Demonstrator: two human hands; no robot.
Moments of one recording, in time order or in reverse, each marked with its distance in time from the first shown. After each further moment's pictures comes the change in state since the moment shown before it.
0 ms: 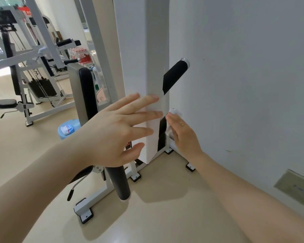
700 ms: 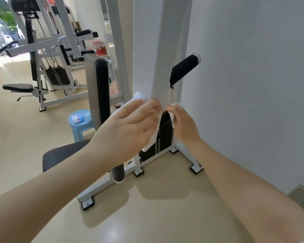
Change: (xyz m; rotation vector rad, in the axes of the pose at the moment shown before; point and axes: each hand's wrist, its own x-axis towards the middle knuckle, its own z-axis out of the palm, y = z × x) left_hand -0.016 0.013 0.035 0.536 0.201 -0.119; right_hand 0.042 -0.021 0.012 0.044 -0.052 -0.072
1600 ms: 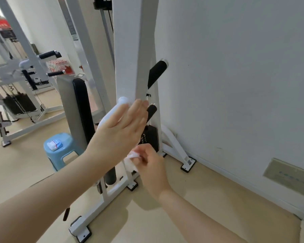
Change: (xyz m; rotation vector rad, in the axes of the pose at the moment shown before) left_hand -0.019 -0.027 0.027 0.298 0.009 0.050; right_hand -0.072 -0.146 0.040 0.650 0.111 0.448
